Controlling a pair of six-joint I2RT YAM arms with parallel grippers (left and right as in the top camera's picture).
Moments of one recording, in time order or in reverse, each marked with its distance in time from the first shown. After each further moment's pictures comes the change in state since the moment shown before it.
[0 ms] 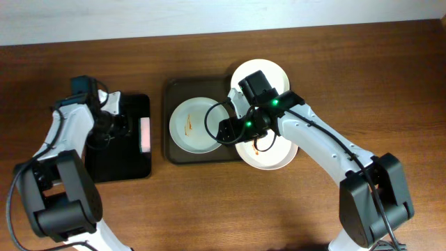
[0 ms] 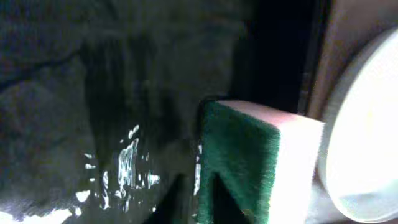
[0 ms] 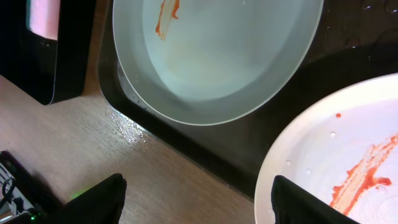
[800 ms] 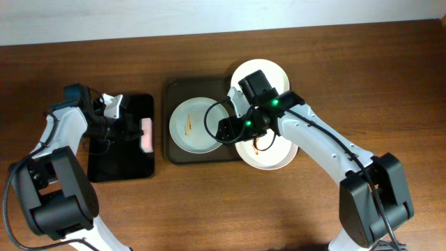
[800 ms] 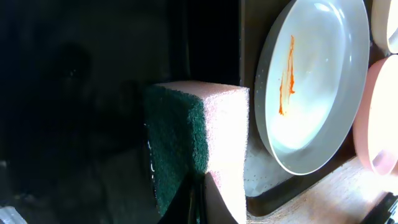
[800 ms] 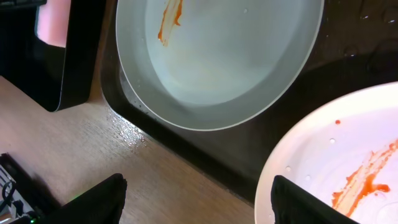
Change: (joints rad) left arm 0.047 0.031 -0.020 -0.047 0.264 0.171; right arm 0.000 0.000 0.000 0.014 0.000 0.000
